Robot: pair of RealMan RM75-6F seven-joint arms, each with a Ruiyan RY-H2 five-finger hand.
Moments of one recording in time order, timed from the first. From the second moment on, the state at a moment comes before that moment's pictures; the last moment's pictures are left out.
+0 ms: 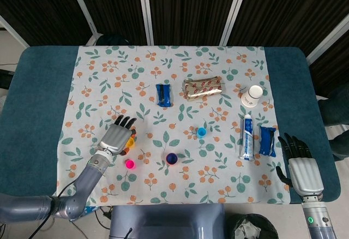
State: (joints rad) left arm -0.84 -1.53 -0.07 -1.66 0.76 1.01 0.76; right arm 0.16 -1.25 -0.02 -1.61 -1.45 1.49 -0.20
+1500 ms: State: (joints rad) left arm -0.98 -1.59 -0.15 -1.92 0.78 1.09 0.88; right arm 0.13 -1.25 0.01 -1.61 -1.47 1.48 -0.20
